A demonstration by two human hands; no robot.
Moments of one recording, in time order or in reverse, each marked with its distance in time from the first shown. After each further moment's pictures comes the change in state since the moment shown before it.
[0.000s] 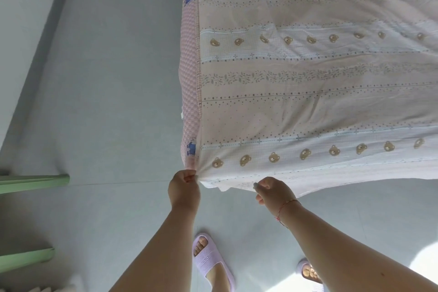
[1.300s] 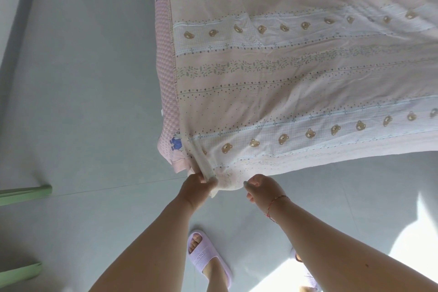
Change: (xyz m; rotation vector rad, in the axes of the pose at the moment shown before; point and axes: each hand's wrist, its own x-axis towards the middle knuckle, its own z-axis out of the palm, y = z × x) left_hand -0.013 -0.003 0.029 0.236 -0.649 0.107; right_hand -0.012 0.022 0.002 -0.012 0.000 0.015
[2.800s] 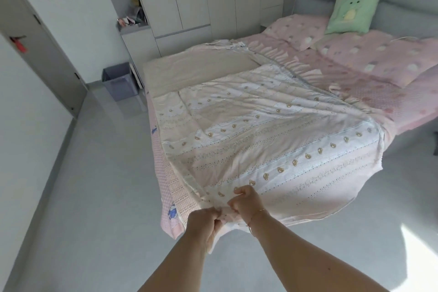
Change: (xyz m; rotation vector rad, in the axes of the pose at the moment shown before) left_hand -0.270 0.161 0.054 -0.737 0.027 0.070; right_hand -0.234 -0.022 -0.097 0.729 0.292 -0.225
